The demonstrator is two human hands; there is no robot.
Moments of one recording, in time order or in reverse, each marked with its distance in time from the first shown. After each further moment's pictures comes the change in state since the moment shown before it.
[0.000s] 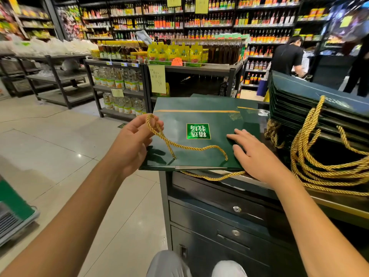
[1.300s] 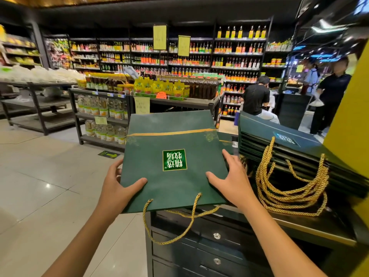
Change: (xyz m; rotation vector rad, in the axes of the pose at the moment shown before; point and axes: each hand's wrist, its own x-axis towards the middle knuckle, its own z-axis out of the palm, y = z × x) left_hand -0.019 -0.040 -0.023 0.453 0.262 0.124; right_hand -0.014 -0.029 -0.011 0.290 0.326 0.148
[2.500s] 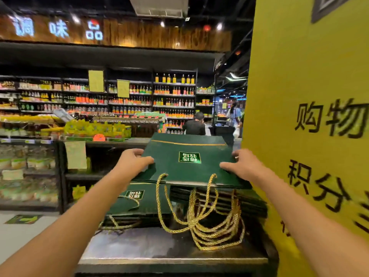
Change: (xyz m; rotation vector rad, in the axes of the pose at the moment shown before) left_hand 0.080 0.212 0.160 -0.058 -0.427 -0.039; right_hand 0.037 -0.036 -0.239 -0.275 0.135 0.335
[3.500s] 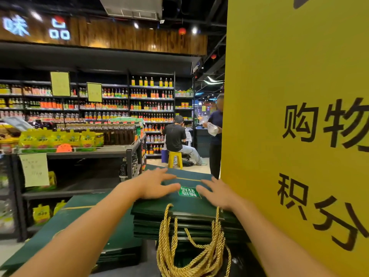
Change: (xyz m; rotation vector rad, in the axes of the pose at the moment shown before) left_hand 0.088 0.002 0.125 1.072 -0.632 0.464; right_hand 0.098 0.100 0.063 -0.318 -0.219 0.000
